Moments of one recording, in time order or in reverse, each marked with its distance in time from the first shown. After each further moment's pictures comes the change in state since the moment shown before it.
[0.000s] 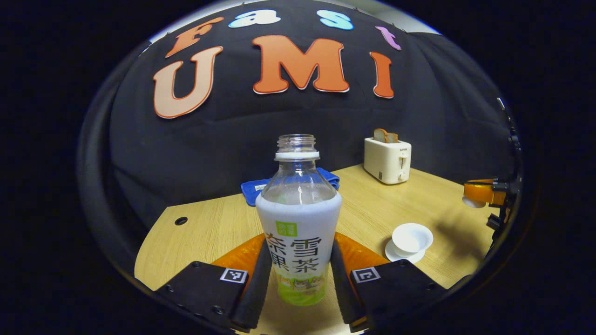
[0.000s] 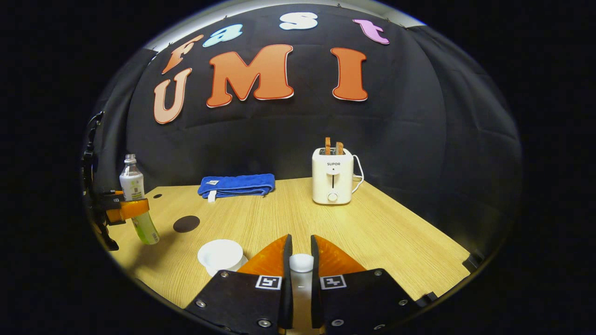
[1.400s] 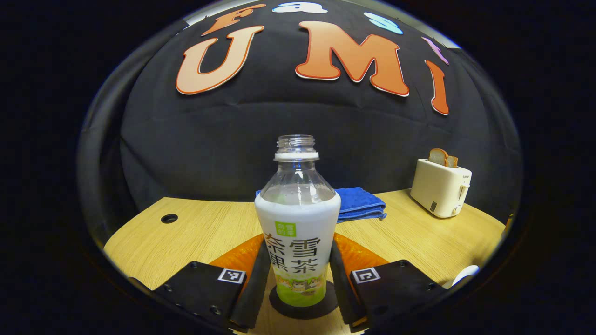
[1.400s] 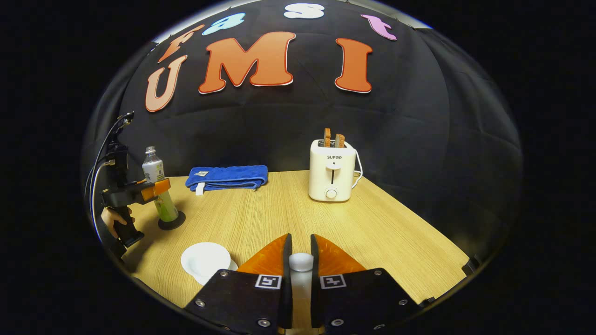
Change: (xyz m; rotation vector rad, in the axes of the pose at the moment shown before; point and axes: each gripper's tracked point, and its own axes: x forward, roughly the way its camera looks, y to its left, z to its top) left arm 0.090 0.026 0.014 -0.134 -0.078 0.135; right arm 0.040 -0.005 -0.007 -0.032 0.068 -0.046
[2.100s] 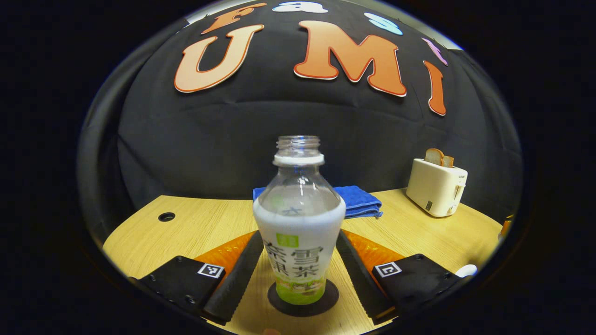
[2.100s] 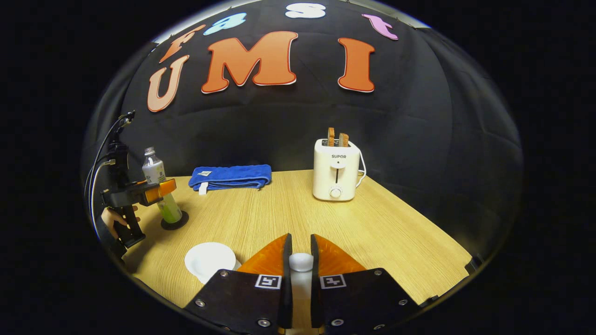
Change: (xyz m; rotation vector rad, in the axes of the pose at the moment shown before) left arm -0.007 -0.002 -0.008 -0.013 0.025 -0.016; right arm -0.004 0.008 0.002 0.000 0.000 0.016
